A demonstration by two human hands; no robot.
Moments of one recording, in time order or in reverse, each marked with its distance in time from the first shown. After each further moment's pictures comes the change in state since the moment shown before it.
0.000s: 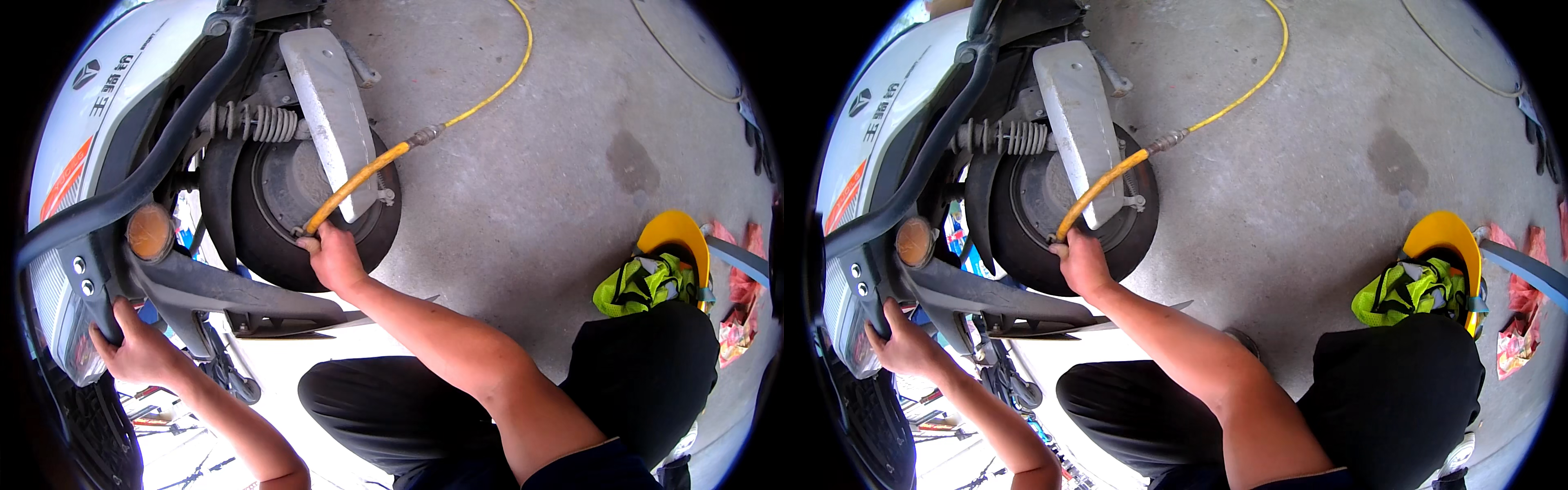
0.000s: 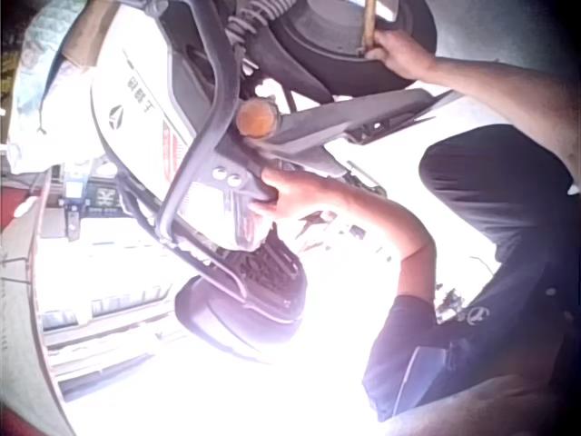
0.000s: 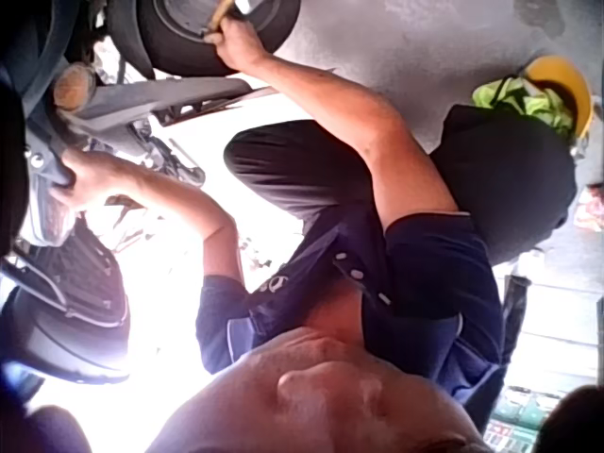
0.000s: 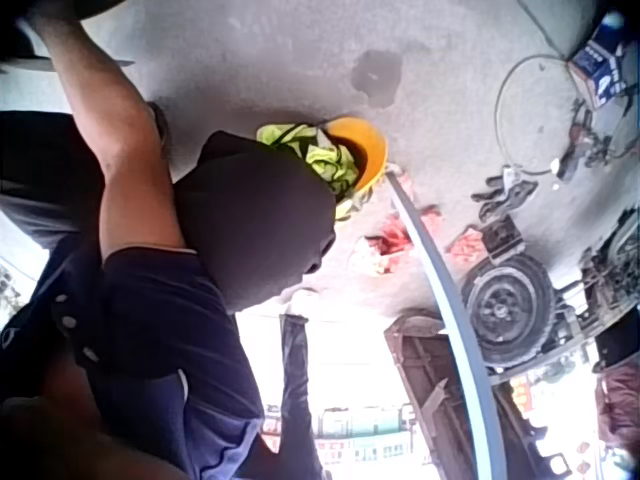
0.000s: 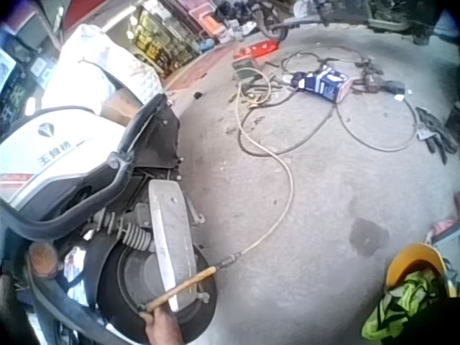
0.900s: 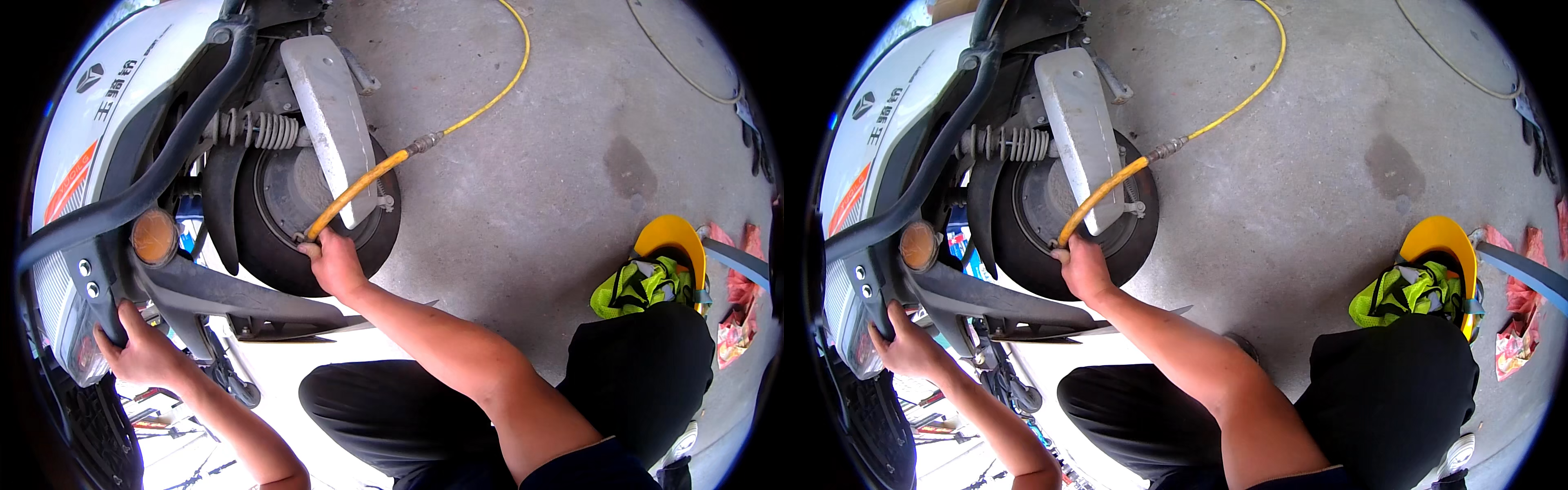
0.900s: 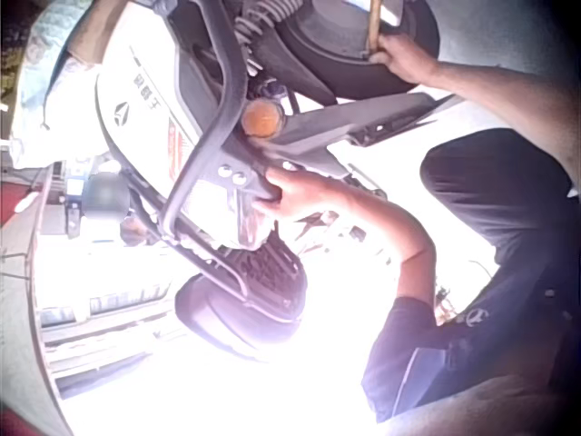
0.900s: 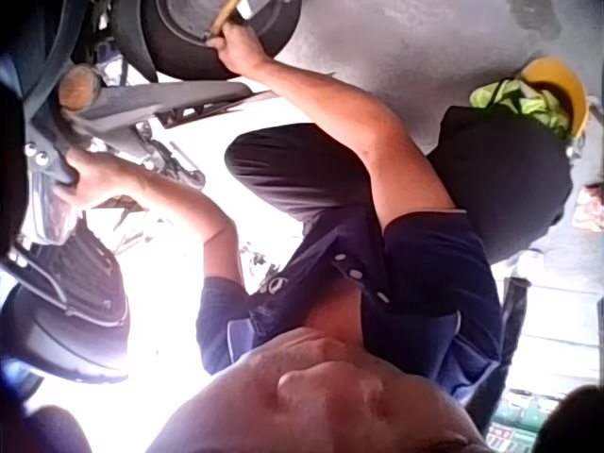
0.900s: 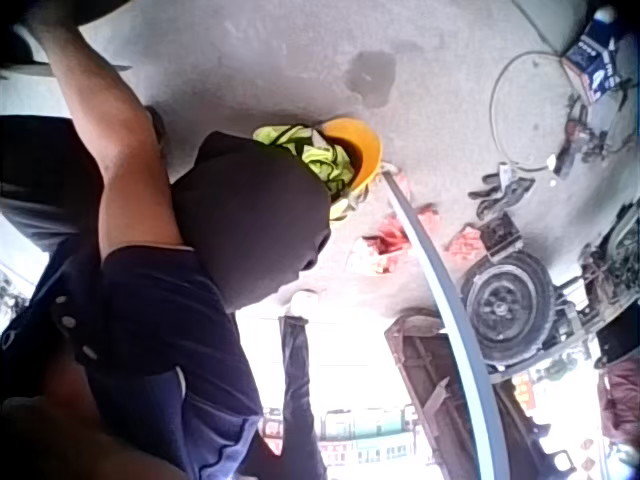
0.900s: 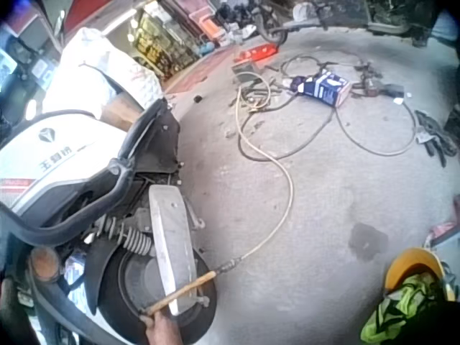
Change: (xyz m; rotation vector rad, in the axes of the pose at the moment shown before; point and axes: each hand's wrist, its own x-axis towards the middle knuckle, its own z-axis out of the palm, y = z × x) left_hand -0.001 0.003 0.001 -0.067 -0.011 -0.004; right_hand 0.000 0.000 0.000 0.007 -0.005 -0.022
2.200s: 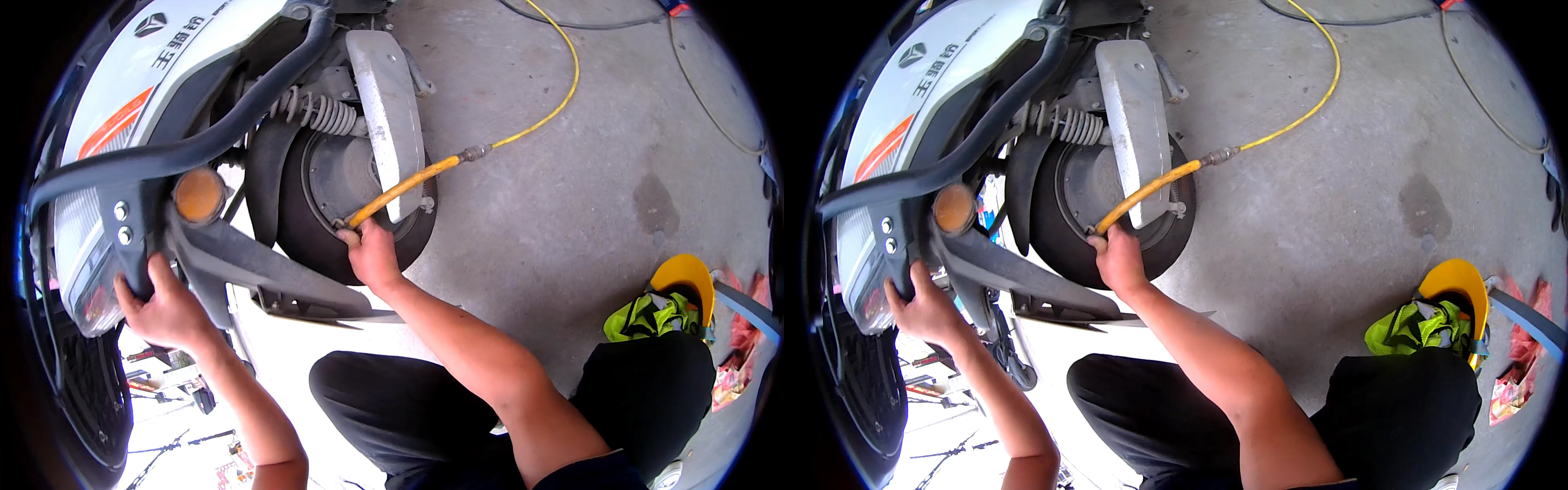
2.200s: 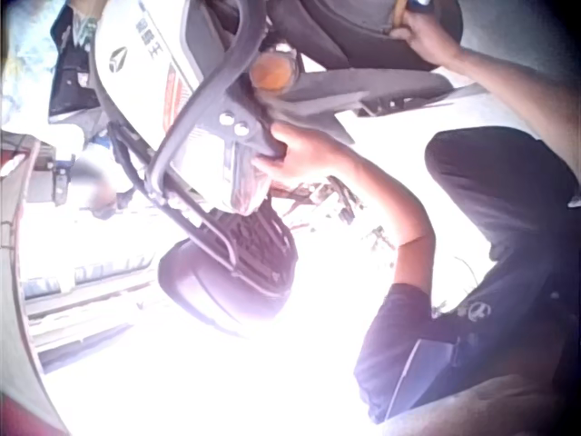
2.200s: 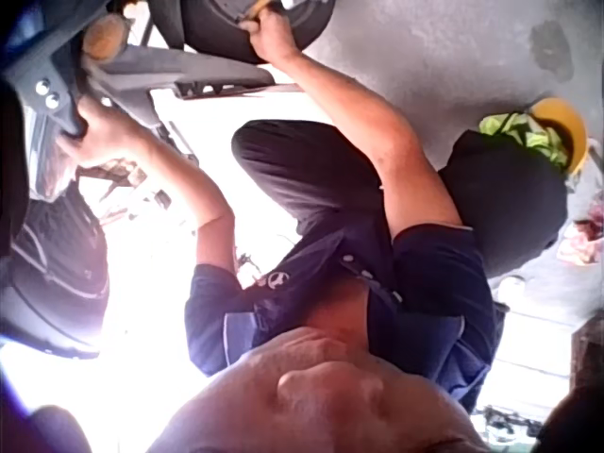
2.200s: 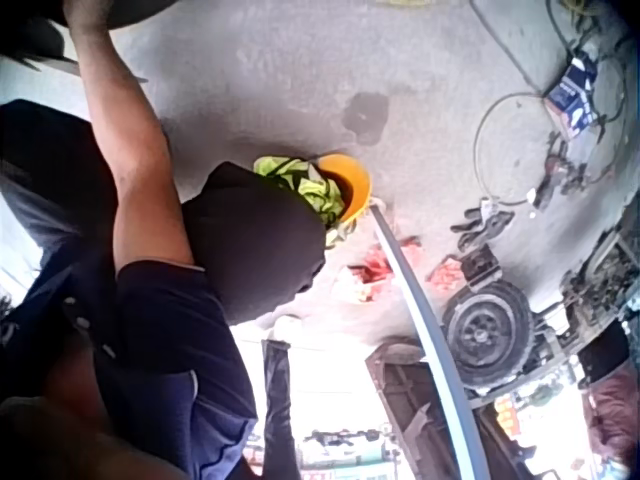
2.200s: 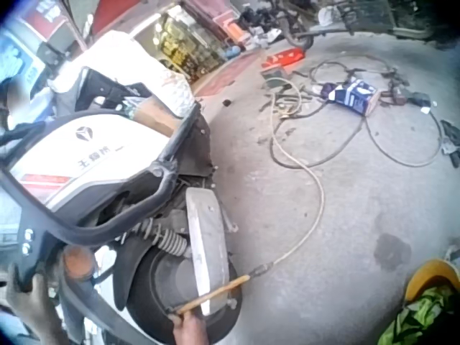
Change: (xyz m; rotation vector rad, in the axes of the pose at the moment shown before) left_hand -0.003 0.002 0.001 -0.073 0.005 0.041; right_hand 0.001 0.007 0.002 -0.003 0.022 -0.071
